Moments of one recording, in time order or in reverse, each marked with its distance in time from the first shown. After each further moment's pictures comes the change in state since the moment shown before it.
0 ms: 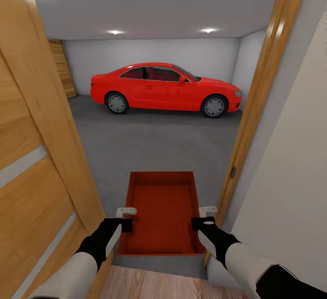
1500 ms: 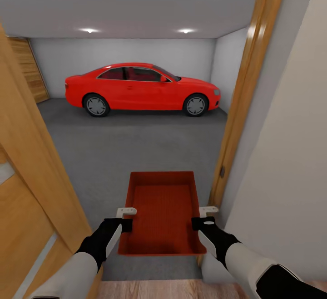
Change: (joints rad) left arm 0.000 -0.001 -0.001 0.001 0.001 -0.001 0.002; right arm 0.000 -0.002 0.004 0.000 -0.005 0.000 0.001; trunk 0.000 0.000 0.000
